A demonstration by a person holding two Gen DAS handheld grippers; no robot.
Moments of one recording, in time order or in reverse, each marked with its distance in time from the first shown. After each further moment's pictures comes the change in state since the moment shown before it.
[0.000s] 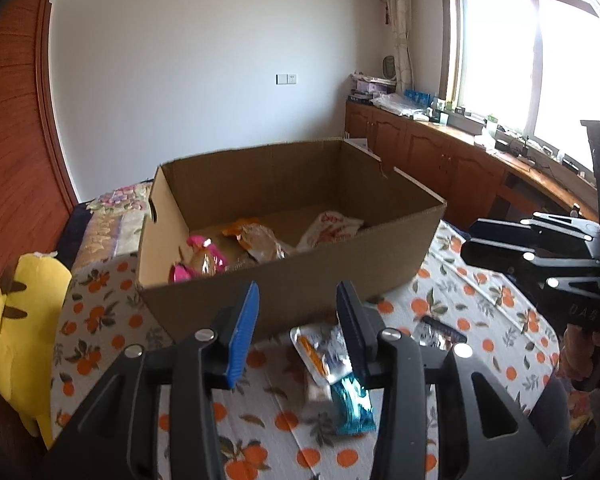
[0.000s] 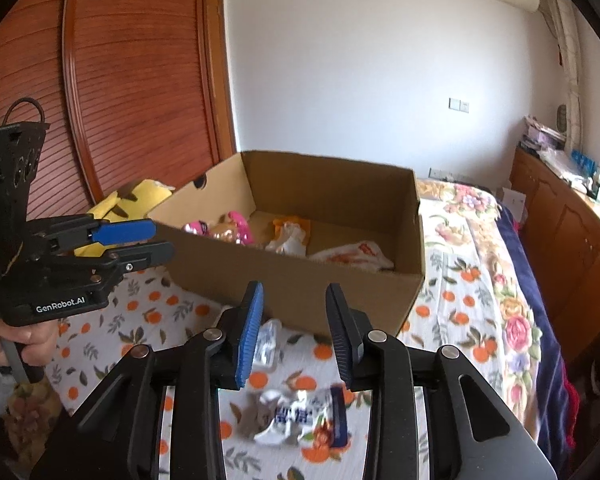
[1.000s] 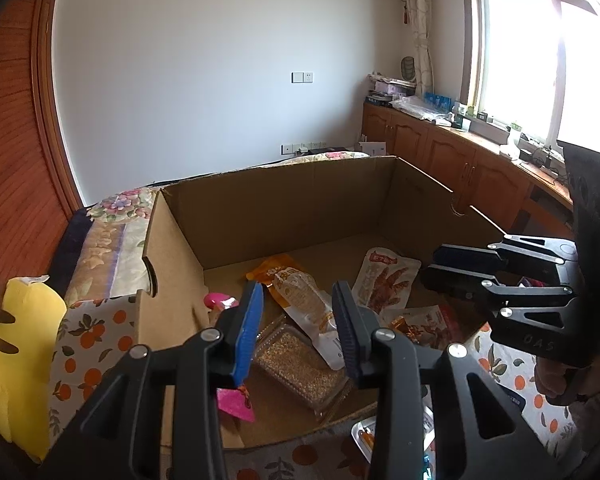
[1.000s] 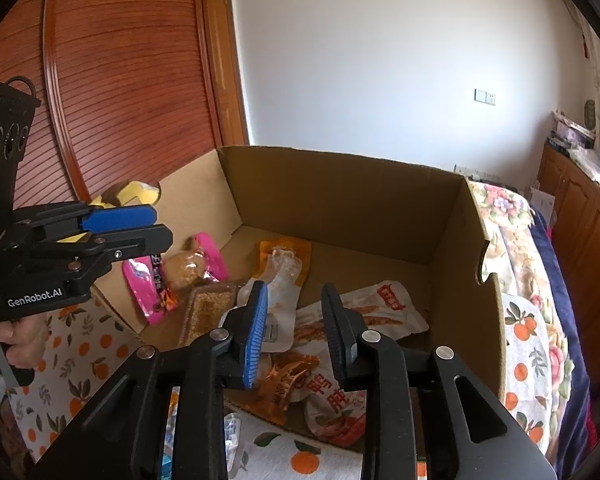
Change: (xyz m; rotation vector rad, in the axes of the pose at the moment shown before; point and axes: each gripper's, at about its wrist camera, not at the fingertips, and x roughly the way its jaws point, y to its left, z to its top) left arm 0.081 0.046 0.058 -0.022 -0.004 0.028; right arm 0.117 -0.032 0.046 -0.022 0.007 0.079
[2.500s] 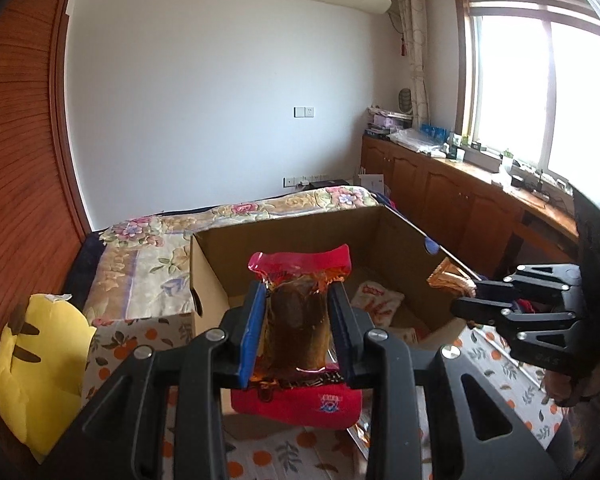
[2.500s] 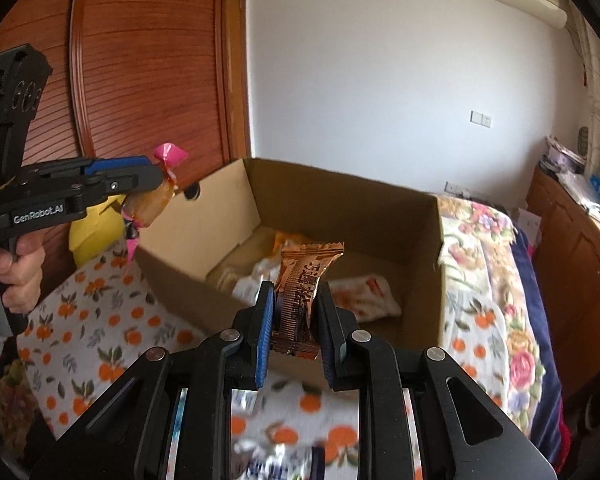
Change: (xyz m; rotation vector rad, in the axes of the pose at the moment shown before) left arm -0.069 0.012 0.017 -0.017 -0.119 0.000; right arm -0.060 0.027 0.000 -0.067 -0.024 -0.027
